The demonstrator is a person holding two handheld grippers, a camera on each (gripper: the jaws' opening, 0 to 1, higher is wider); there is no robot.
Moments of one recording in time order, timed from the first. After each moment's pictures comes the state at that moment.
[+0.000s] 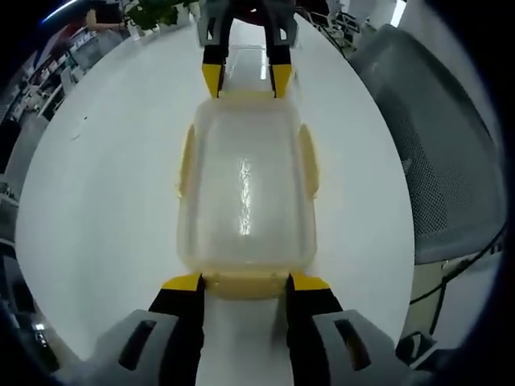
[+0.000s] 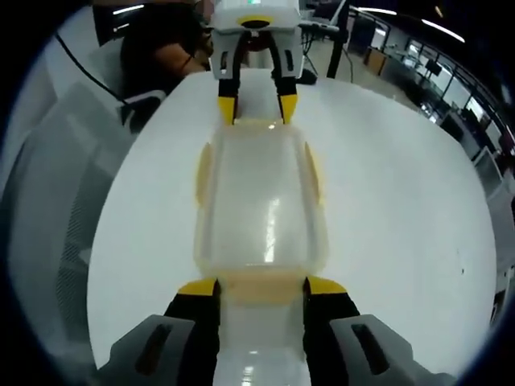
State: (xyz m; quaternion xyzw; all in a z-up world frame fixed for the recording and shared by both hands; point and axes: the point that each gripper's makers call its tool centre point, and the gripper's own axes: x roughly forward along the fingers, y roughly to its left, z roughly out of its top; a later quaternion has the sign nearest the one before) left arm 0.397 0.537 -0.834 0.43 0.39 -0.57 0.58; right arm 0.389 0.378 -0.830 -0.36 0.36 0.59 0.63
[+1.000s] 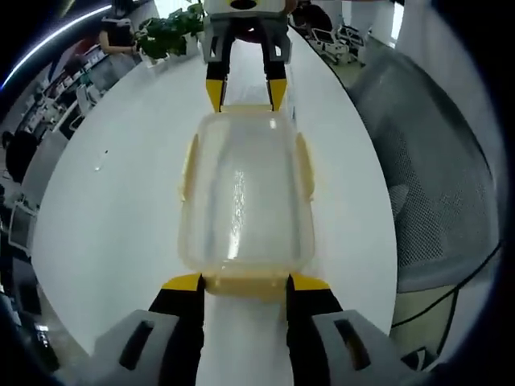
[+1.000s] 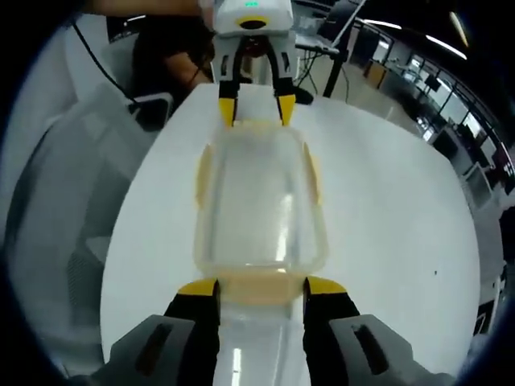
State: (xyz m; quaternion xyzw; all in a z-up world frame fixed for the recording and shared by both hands) left arm 0.385 0.508 -0.781 0.42 0.33 -0.57 0.62; right arm 0.382 0.349 -0.779 -0.38 0.33 0.59 0.64
